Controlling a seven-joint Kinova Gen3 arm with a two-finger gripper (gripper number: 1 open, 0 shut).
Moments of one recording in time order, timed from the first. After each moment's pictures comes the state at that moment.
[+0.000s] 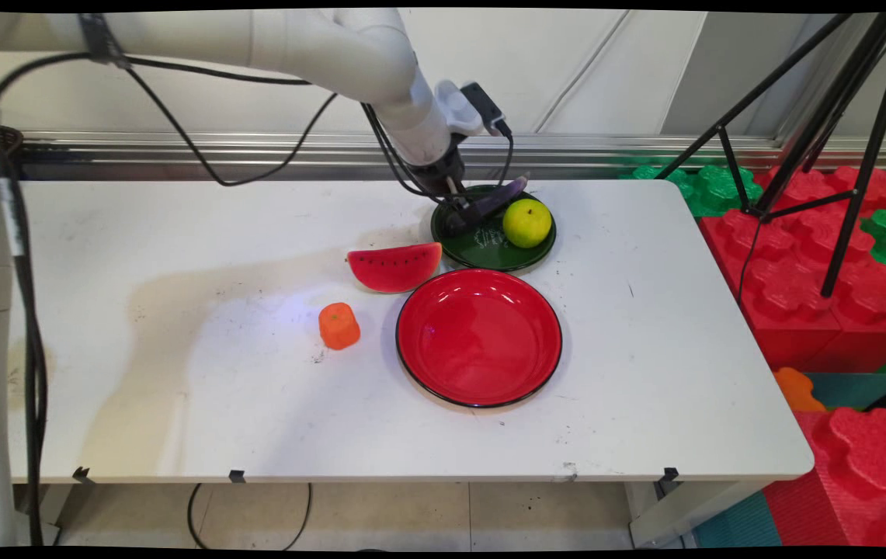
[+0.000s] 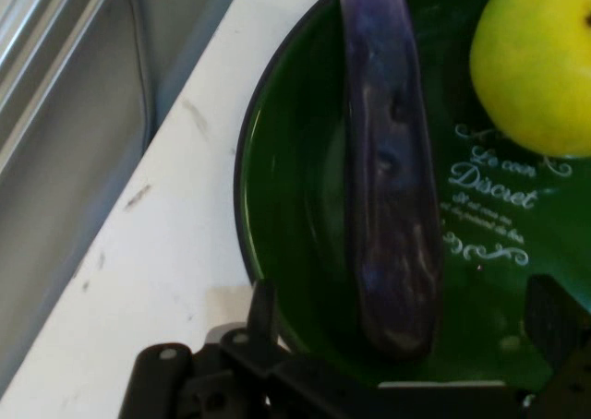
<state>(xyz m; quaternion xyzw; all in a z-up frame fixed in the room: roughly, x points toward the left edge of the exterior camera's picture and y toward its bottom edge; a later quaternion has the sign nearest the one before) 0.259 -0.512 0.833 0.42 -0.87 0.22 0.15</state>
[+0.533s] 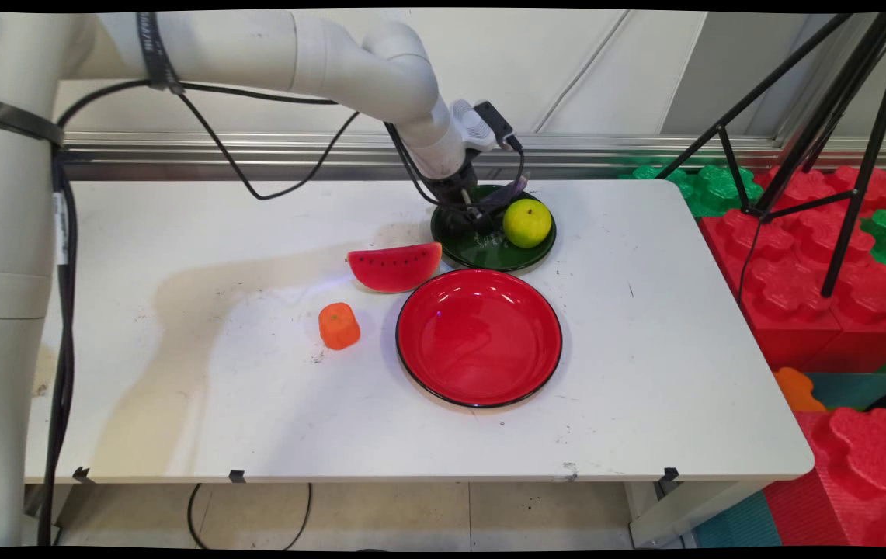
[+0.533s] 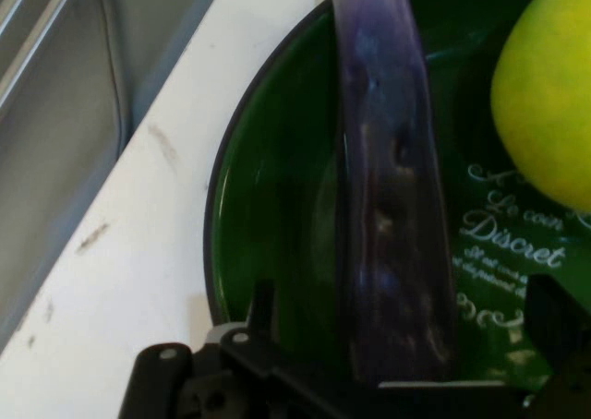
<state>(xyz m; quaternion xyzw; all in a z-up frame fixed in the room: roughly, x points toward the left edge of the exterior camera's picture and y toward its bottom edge) 0.249 -0.541 0.796 0.43 -0.87 0.21 0.15</state>
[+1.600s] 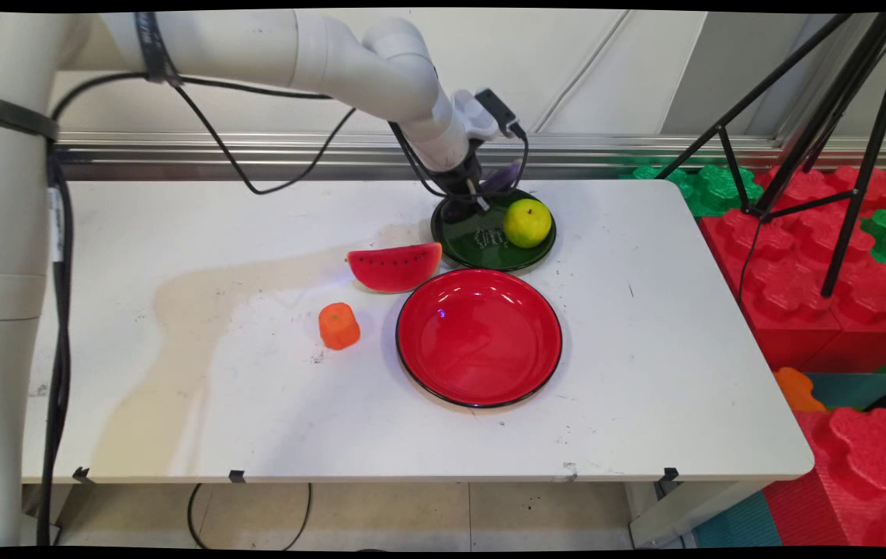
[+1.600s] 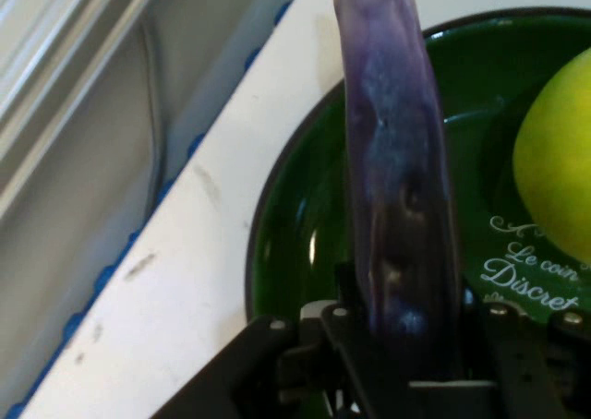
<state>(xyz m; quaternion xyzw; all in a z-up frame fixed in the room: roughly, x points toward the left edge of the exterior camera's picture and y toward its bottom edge) 0.247 -0.541 0.808 0.44 -0.85 0.23 0.17</state>
